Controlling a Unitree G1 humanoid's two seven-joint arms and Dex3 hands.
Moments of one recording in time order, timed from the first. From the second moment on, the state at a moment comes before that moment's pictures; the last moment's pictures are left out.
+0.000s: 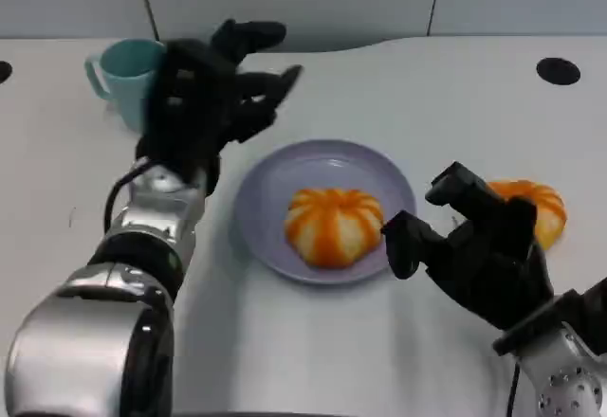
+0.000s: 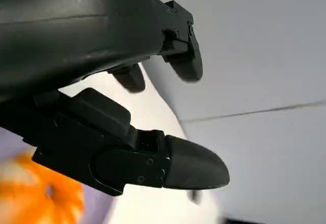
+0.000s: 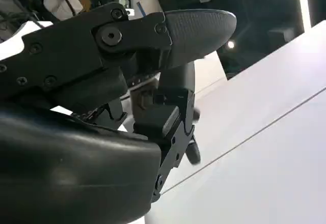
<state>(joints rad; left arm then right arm) -1.01 -0.01 0.19 1.36 -0.01 -0.42 -0.20 -0.27 0.13 -0.16 0.39 0.64 0.11 0.83</state>
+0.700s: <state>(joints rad) -0.54 0.01 0.52 1.19 -0.50 -0.16 -0.99 -0.17 0.13 -0.13 0.26 0.64 0.23 0.76</state>
